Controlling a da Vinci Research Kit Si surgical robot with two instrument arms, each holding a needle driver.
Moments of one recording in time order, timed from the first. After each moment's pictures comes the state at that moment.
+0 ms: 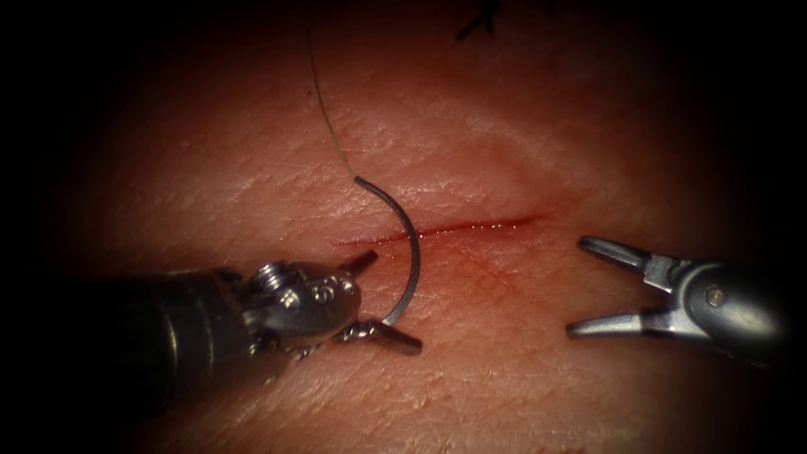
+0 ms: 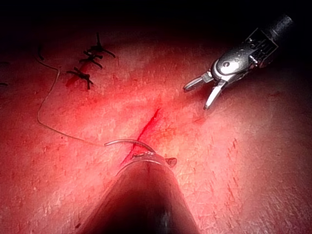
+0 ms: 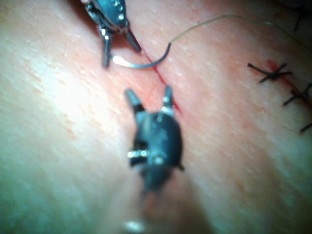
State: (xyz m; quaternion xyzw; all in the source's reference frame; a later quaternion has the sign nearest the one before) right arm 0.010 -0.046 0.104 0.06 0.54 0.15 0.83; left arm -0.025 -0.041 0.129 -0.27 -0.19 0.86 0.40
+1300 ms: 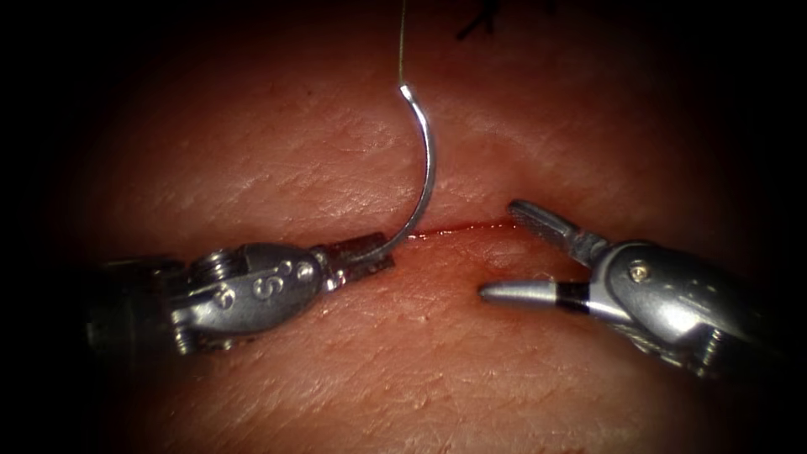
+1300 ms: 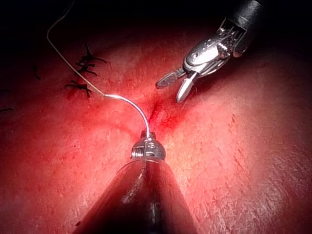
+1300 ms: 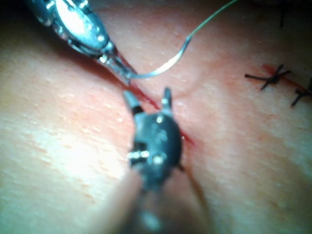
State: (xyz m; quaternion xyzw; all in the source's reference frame) right arm 0.016 -0.044 0.104 0.08 0.52 0.31 0.79; left arm -0.022 -0.039 0.124 -0.40 -0.01 0.89 0.21
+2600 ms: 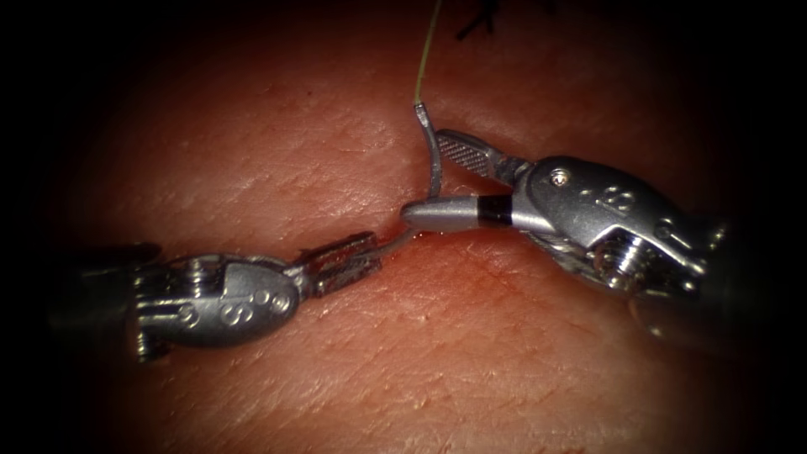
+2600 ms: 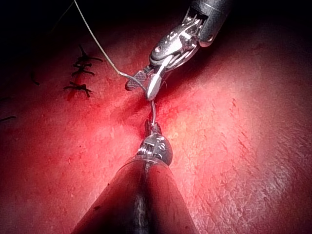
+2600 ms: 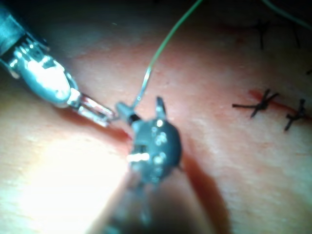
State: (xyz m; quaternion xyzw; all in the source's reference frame) right arm 0.021 -0.040 0.105 0.13 0.52 0.33 0.77; left arm -0.022 -0.040 0.124 -0.46 0.12 0.88 0.02
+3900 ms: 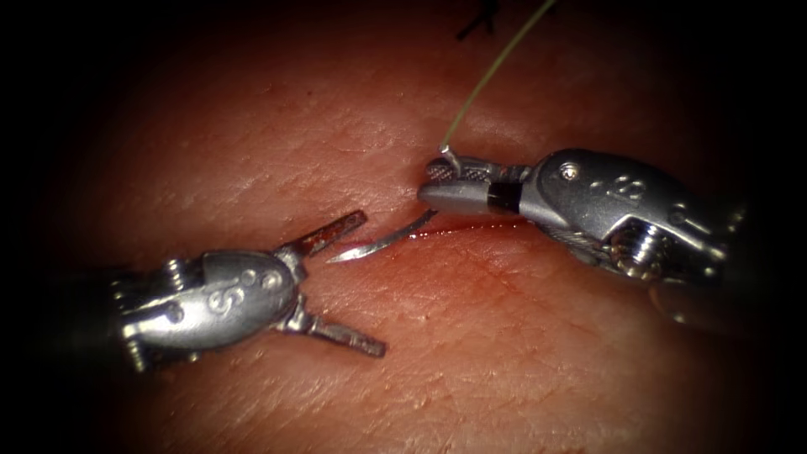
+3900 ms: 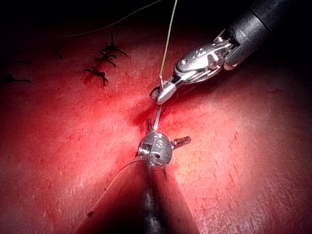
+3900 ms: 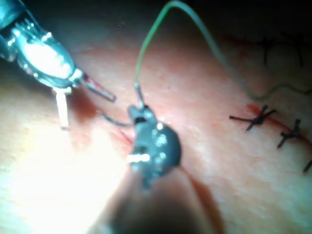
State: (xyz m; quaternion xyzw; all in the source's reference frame) right arm 0.020 -0.039 0.104 0.12 0.52 0.24 0.81; left arm -0.021 -0.037 0.121 -0.51 -0.16 0.80 0.28
